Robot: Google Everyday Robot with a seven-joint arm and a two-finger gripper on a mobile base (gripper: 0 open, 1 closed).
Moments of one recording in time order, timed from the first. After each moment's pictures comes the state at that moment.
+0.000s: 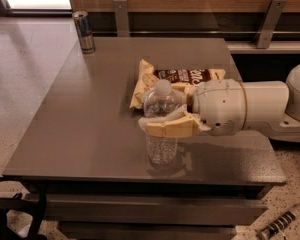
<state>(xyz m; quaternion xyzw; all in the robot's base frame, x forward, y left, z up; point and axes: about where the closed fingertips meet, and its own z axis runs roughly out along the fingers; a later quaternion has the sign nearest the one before) 0.412 -0.009 0.945 -0.52 0.53 0.43 0.51</state>
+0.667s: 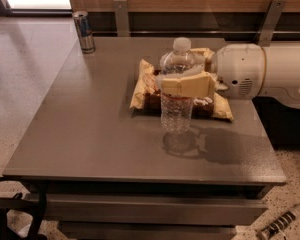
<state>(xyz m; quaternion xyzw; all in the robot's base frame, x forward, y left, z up) 0.466 -0.044 0.987 -0.47 0.58 0.41 0.52</state>
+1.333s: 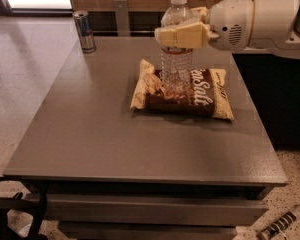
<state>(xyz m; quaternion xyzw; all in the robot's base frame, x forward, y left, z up) 0.560 -0.048 1.026 -0.45 0.61 0.39 0.52</state>
